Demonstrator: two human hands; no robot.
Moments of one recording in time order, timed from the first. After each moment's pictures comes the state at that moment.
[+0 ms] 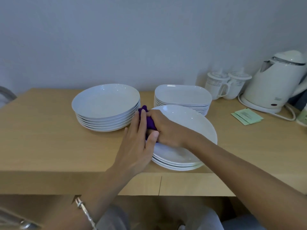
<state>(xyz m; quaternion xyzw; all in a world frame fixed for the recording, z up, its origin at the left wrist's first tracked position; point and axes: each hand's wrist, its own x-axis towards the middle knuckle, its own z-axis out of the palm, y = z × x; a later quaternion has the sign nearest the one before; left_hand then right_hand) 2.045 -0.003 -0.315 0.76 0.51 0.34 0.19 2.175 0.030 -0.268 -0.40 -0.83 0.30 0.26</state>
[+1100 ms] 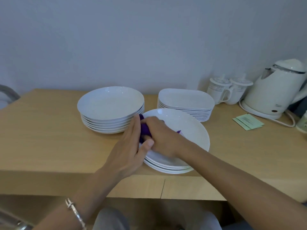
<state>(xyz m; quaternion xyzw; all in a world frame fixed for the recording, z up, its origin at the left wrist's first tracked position) 2.008 0.003 -0.322 0.80 0.48 0.31 0.19 2.156 0.036 -0.290 -0.44 -0.85 0.21 0.21</state>
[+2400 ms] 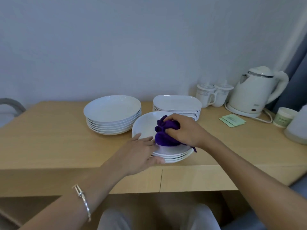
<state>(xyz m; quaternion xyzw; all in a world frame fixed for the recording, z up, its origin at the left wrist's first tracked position) 2.018 -0.028 -0.287 0.93 0.37 0.00 0.00 2.211 -0.029 -0.242 -0.59 -0.72 0.21 0.28</state>
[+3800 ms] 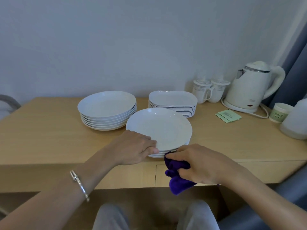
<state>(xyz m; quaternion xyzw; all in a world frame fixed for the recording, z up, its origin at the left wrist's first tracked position) 2.020 -0.016 -0.286 0.94 0.33 0.06 0.01 2.230 -0.113 -0.251 -0.54 -0.83 0.14 0.01</state>
